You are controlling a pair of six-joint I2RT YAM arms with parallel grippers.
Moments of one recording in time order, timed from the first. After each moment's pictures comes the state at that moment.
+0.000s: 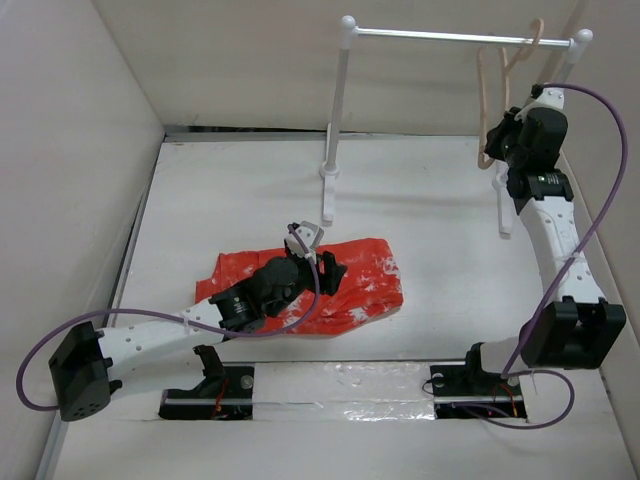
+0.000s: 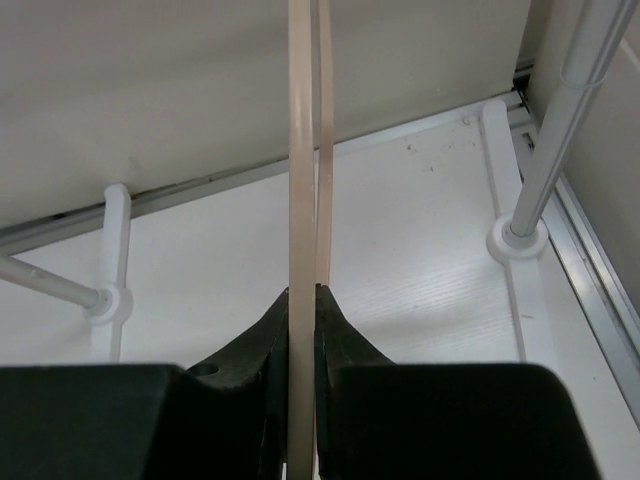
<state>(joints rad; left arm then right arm) -1.06 0.99 0.59 0.14 -0.35 -0.39 -0.07 1.40 1.41 -0.24 0.05 0.26</state>
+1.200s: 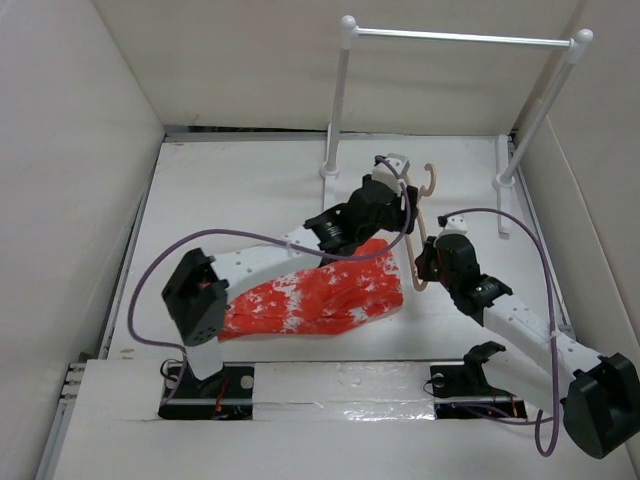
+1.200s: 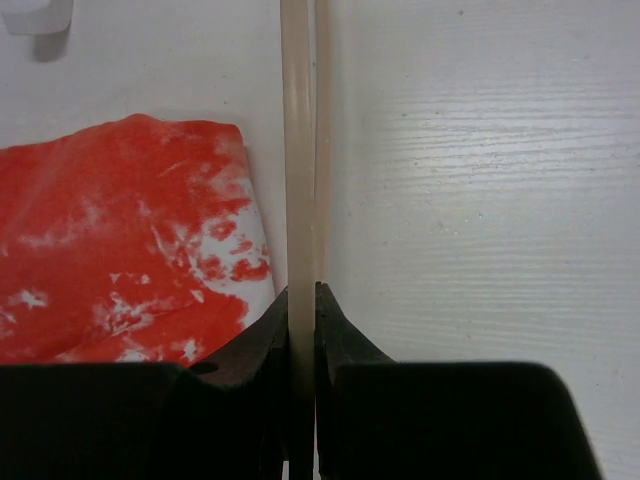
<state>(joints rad) -1.01 1.71 1.42 -0.01 -0.28 -0.40 0.46 0.94 0.47 -0.12 0.23 0.43</state>
